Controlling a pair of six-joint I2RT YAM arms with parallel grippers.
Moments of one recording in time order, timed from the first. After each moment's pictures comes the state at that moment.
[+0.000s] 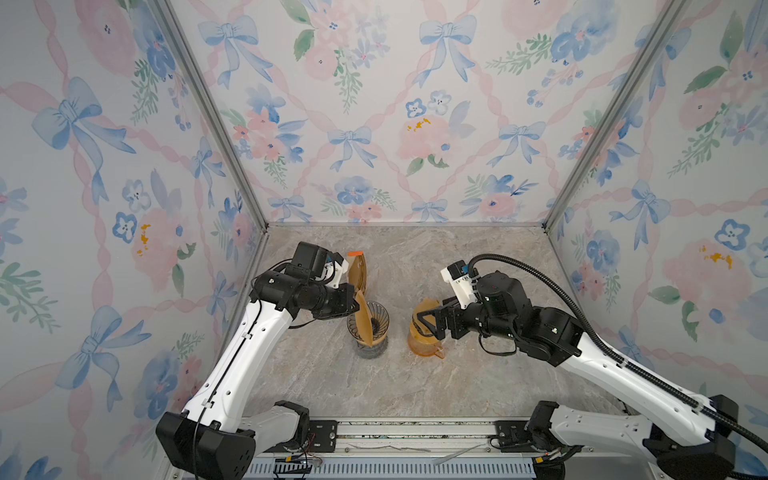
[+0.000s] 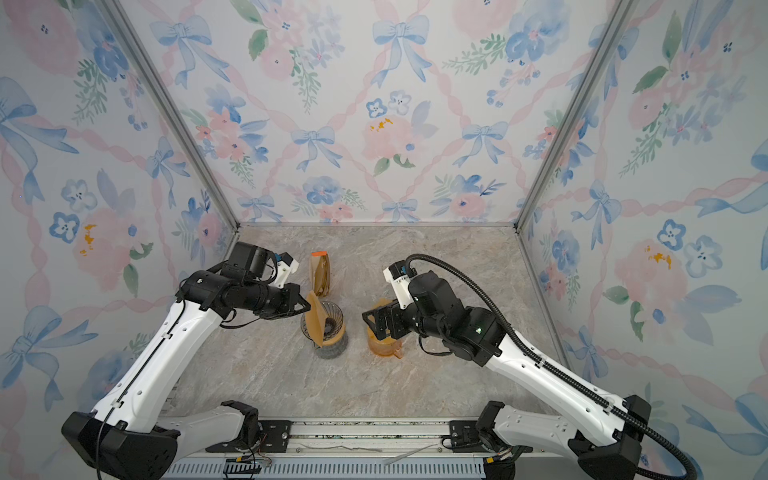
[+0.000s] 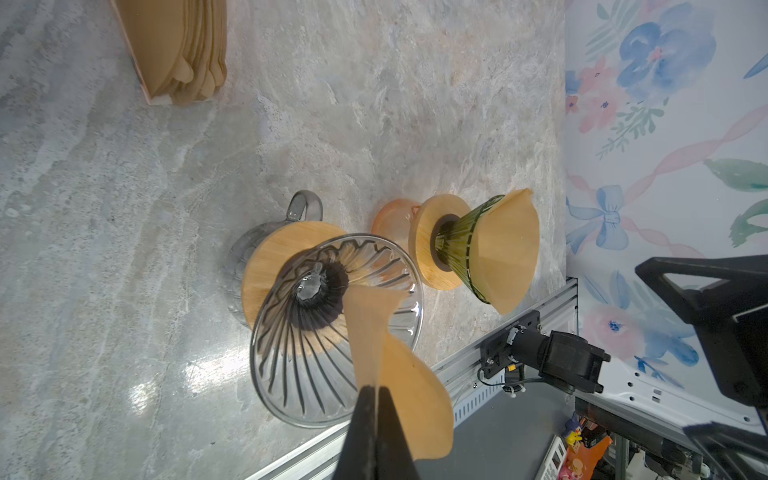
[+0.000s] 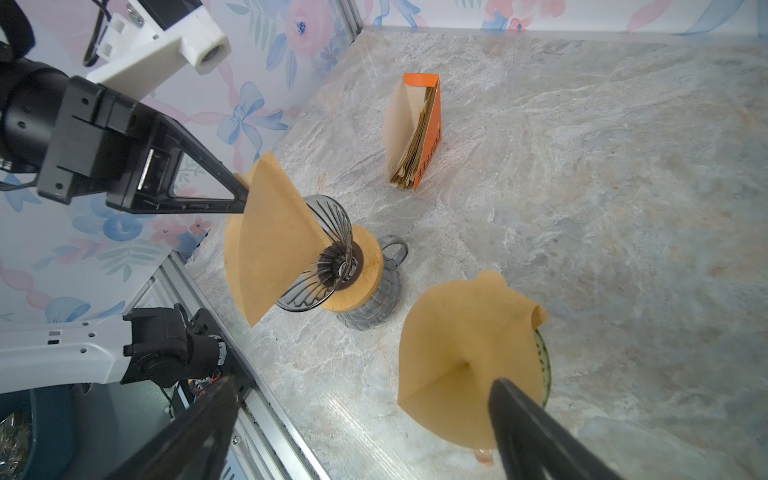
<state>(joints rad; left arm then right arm) -0.30 1.20 1.29 -1.14 0.45 -0.39 0.90 1.09 1.14 -0.62 -0.05 0.43</state>
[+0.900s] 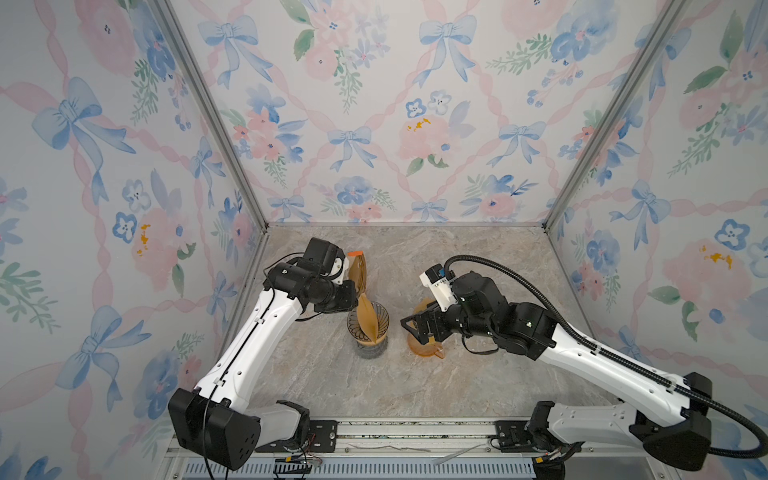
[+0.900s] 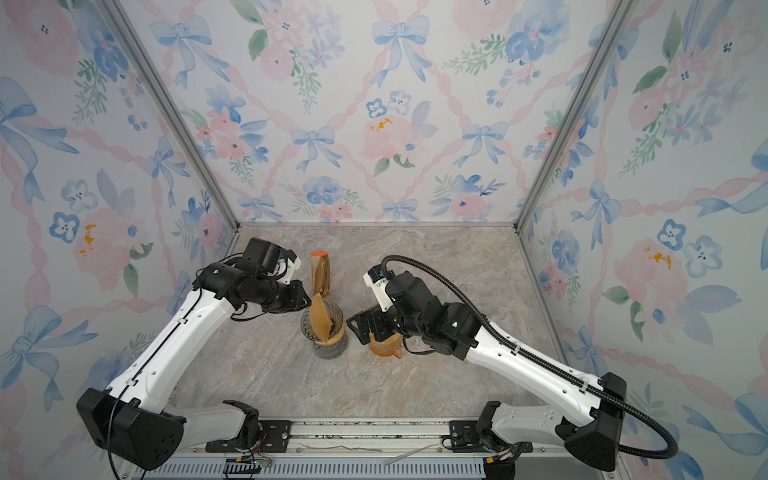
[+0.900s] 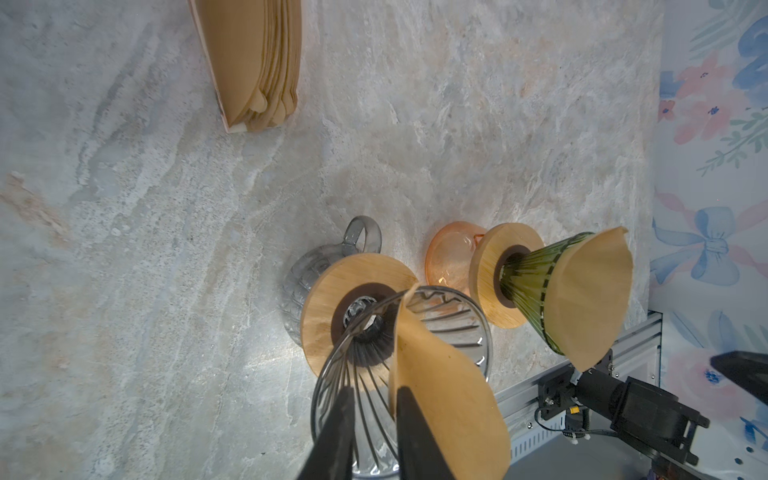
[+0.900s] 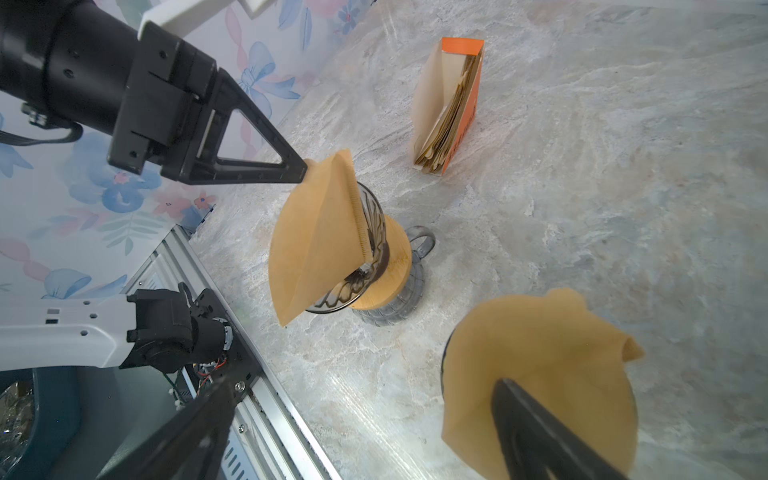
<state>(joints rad) -0.34 1.27 1.34 -1.13 0.27 -0.38 0.98 1.22 1.20 -0.60 -0.05 0.42</state>
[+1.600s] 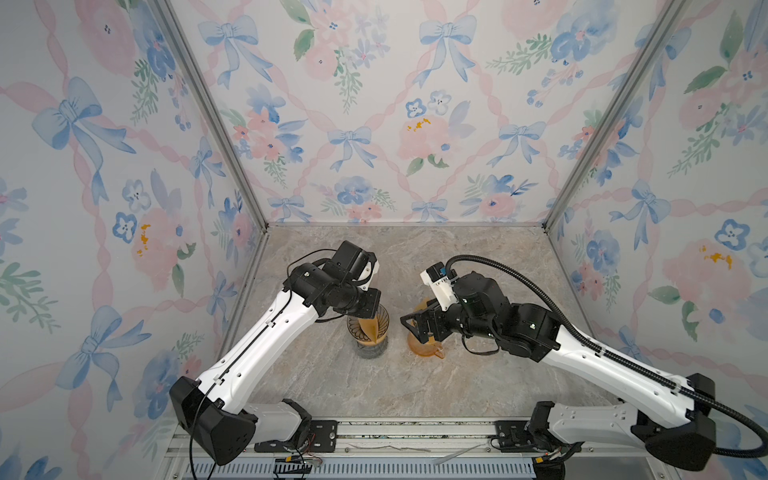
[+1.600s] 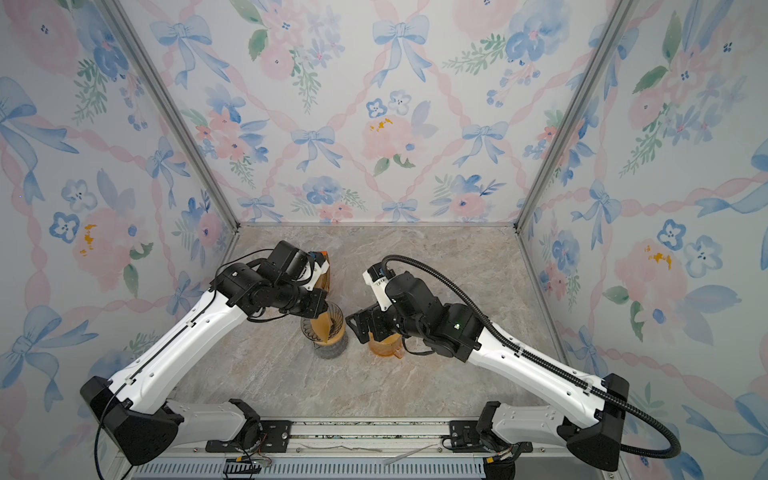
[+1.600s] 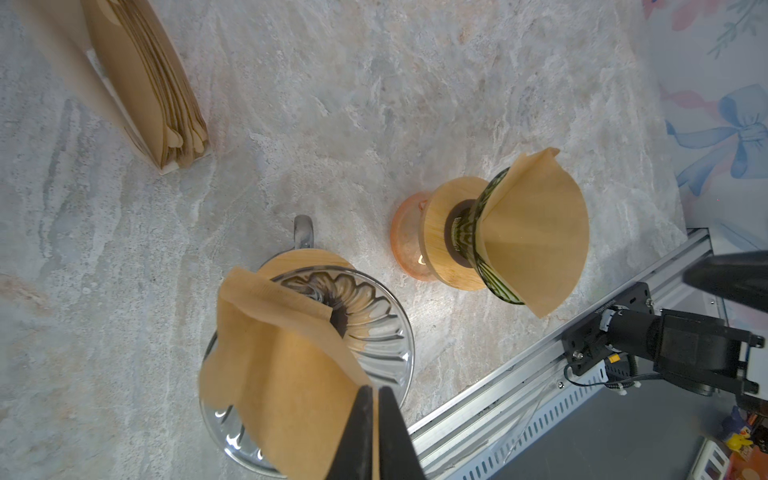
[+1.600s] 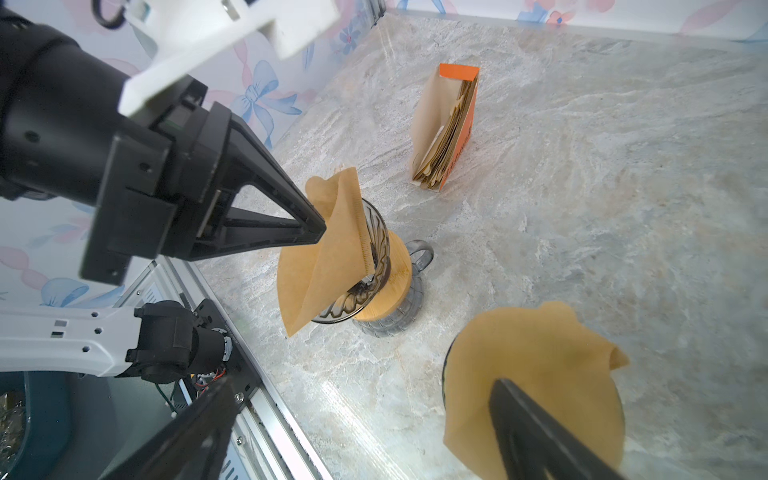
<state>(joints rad) -0.59 1.31 1.41 -1.15 0.14 -0.34 1.00 1.19 1.21 -0.60 0.00 0.42</state>
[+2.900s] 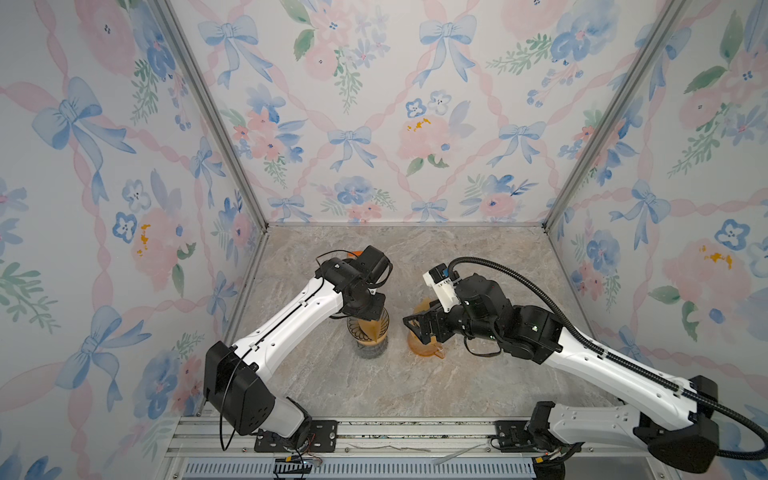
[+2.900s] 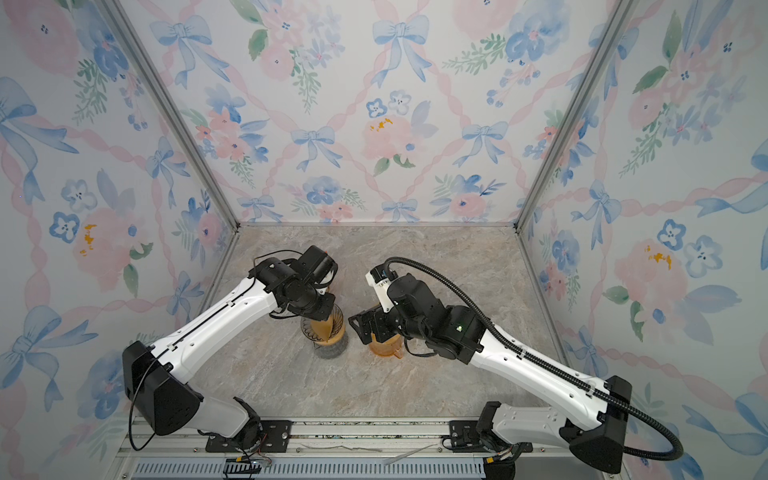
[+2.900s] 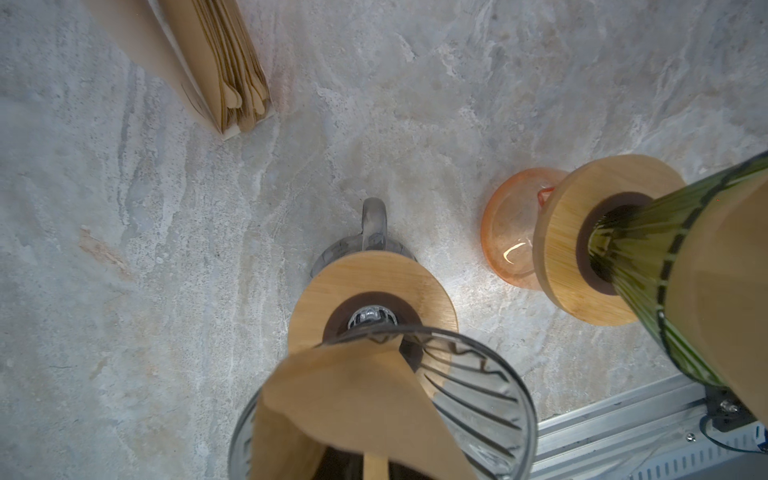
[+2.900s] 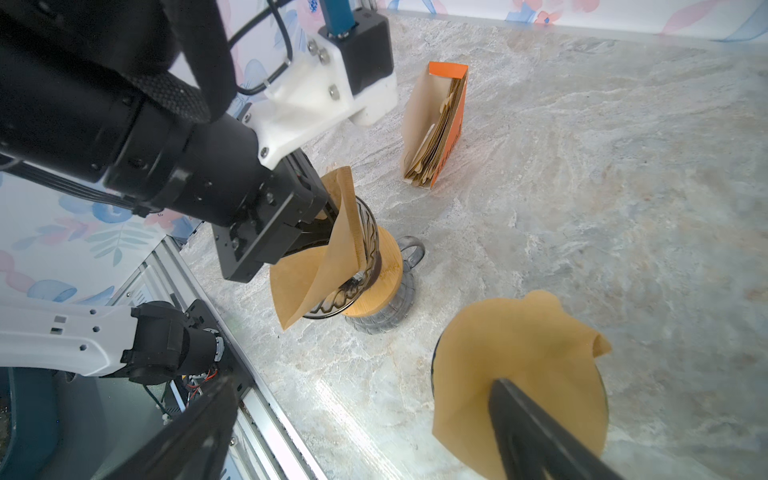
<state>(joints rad) -0.64 1.48 1.41 -1.20 -0.05 -0.35 1.00 1.18 1.19 -0.60 0.02 0.42</state>
